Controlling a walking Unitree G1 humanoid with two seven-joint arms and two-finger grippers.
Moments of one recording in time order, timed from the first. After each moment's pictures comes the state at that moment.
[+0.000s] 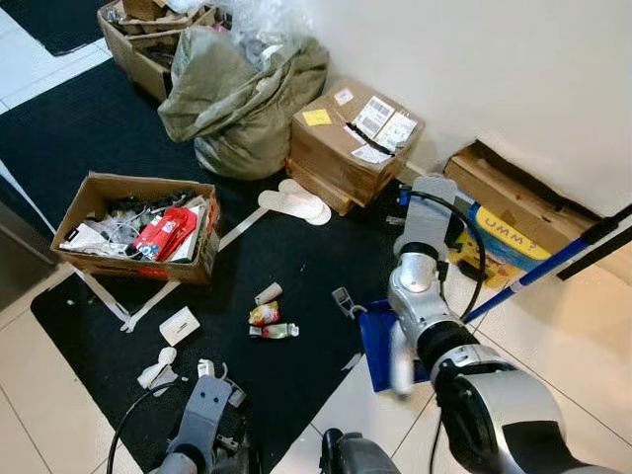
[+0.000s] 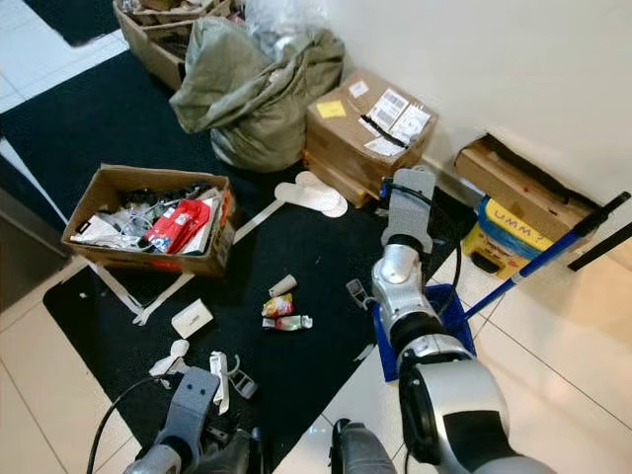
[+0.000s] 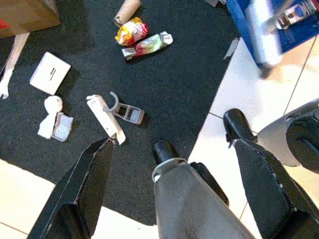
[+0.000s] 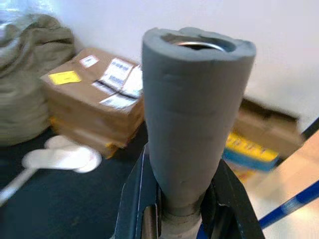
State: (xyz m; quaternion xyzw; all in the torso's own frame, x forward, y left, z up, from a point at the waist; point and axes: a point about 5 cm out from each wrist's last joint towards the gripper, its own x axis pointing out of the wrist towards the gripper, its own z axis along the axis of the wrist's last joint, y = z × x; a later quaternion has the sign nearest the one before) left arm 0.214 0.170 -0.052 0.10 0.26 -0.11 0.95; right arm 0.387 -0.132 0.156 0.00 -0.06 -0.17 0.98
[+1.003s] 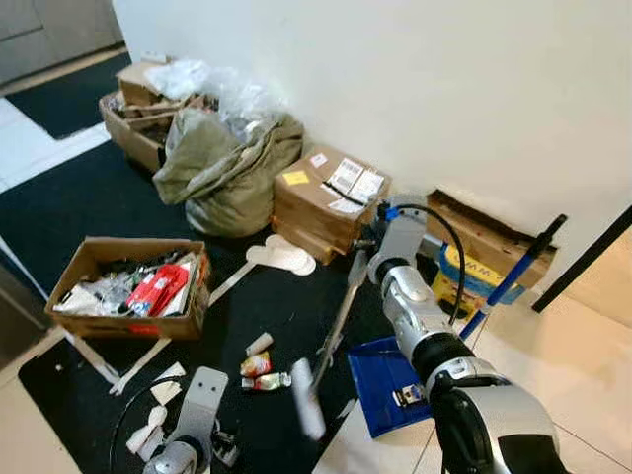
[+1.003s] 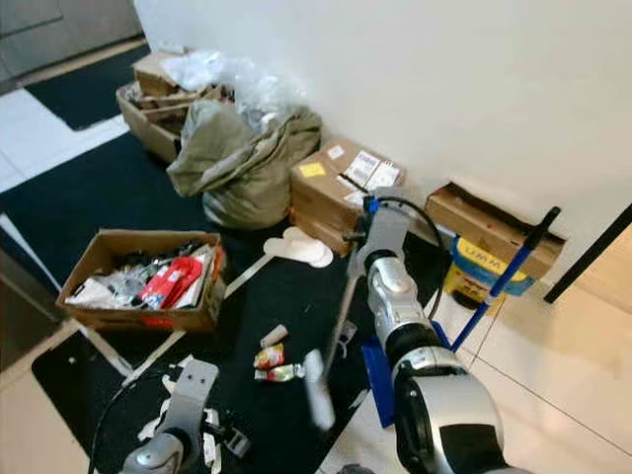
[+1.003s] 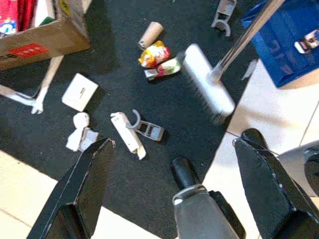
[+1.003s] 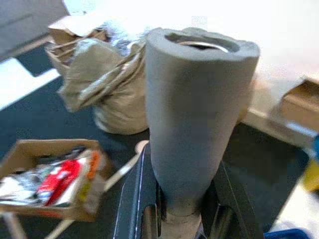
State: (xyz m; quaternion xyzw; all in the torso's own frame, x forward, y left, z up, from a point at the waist) left arm 0.225 0.177 -0.056 0.09 0.33 -0.05 0.94; right arm 0.381 -0.121 0.124 0.08 0.03 0.06 0.99
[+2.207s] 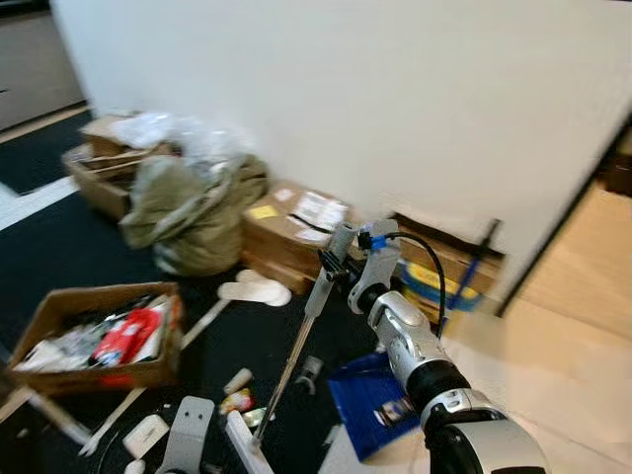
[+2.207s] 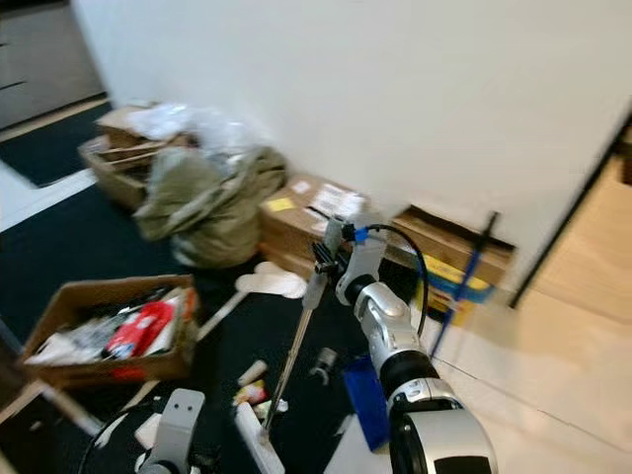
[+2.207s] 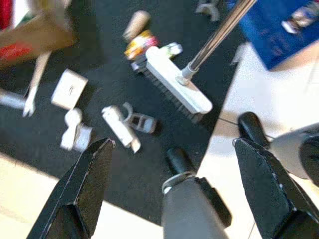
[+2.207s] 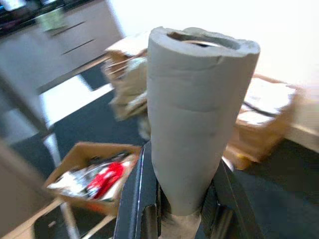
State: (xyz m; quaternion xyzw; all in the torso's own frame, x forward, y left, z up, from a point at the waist) left arm 0.195 0.183 -0.076 0.07 0.40 -0.03 0.91; right arm 0.365 -0.099 0.111 0.11 0.04 0.23 0.97
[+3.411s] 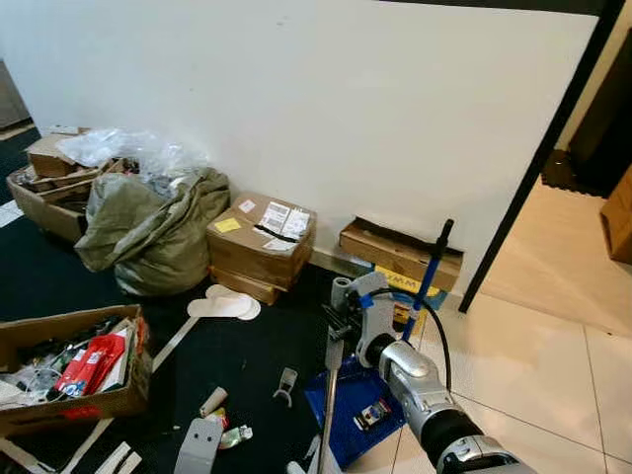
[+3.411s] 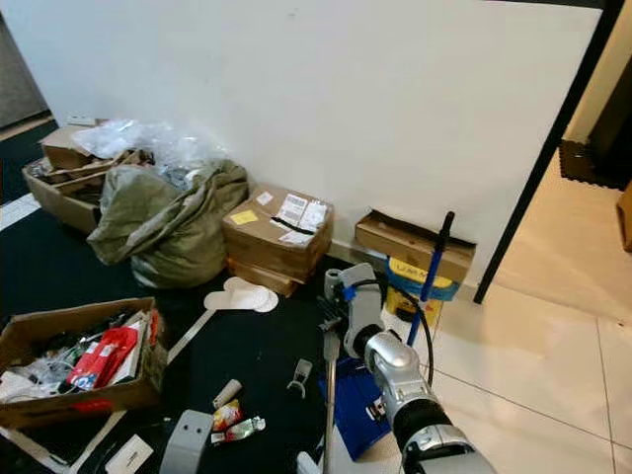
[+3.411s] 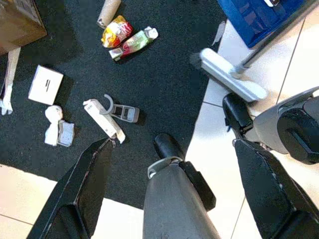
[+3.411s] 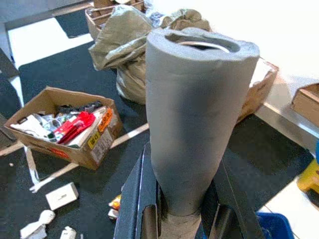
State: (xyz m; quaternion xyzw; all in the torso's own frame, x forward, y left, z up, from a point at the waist) left arm 0.174 0.169 -0.089 0.07 0.45 -0.04 0.89; right arm 0.327 -0.109 0.055 0.00 0.09 0.26 0.96
